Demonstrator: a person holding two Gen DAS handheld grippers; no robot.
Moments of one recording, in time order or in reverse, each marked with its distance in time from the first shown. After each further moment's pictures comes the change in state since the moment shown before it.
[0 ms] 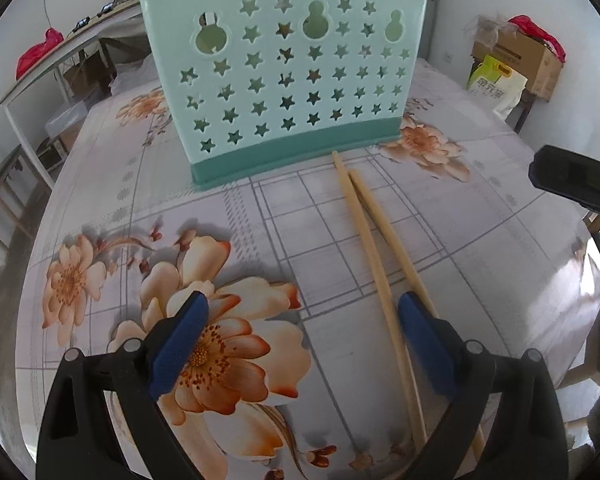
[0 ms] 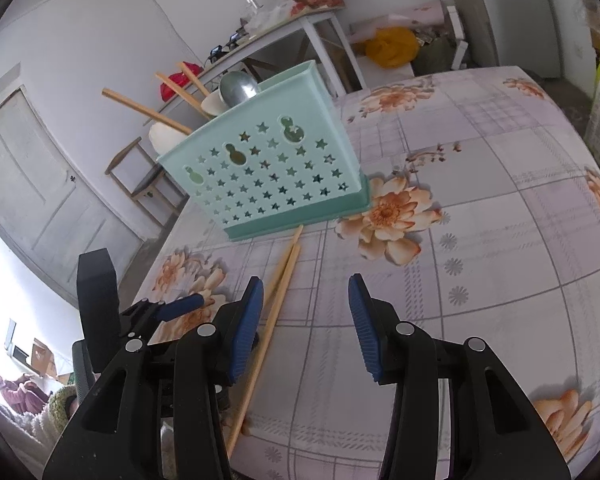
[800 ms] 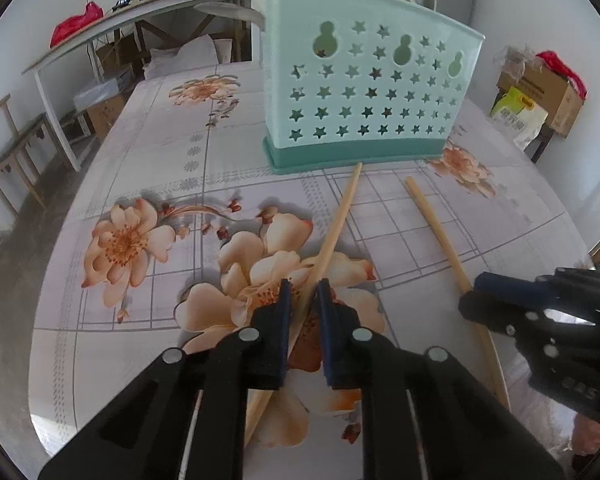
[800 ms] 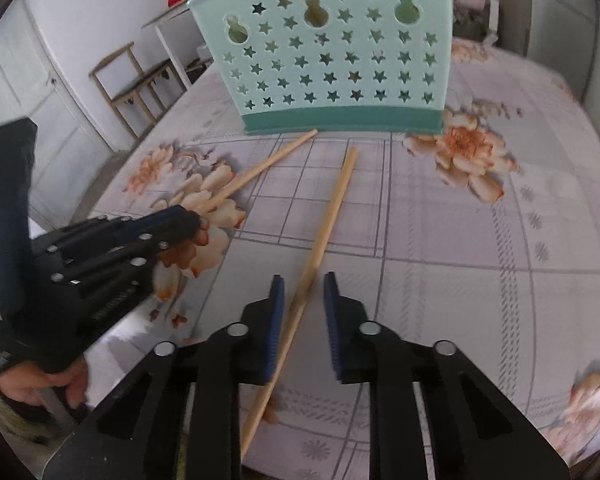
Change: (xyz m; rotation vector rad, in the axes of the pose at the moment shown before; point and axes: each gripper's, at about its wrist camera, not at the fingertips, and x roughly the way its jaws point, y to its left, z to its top) left arm -0.024 0.046 -0.021 -0.133 -0.032 0.018; right arm 0.066 0.062 -0.043 -0.223 0.227 -0.167
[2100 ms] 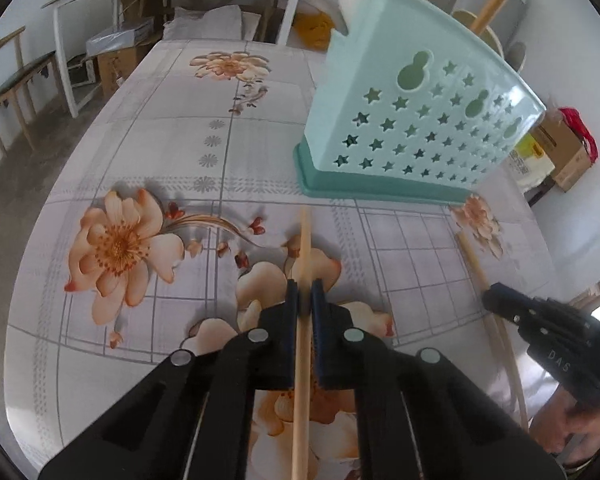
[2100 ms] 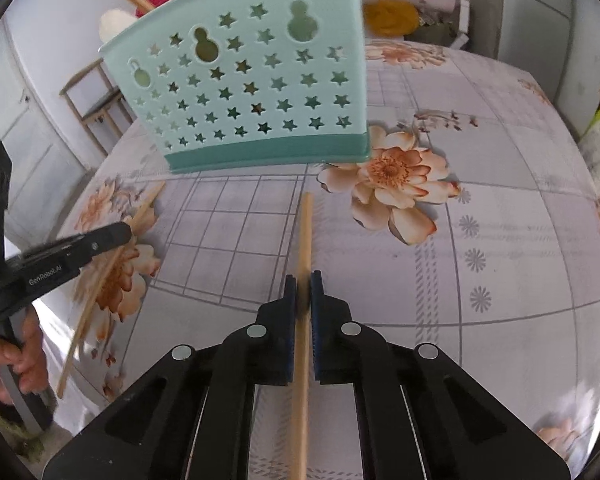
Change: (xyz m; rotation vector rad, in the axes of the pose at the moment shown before) left arm 0.017 0.032 0.027 -0.215 0.054 -0.081; right arm 0.002 -0.055 0.021 0.075 -0.035 -0.059
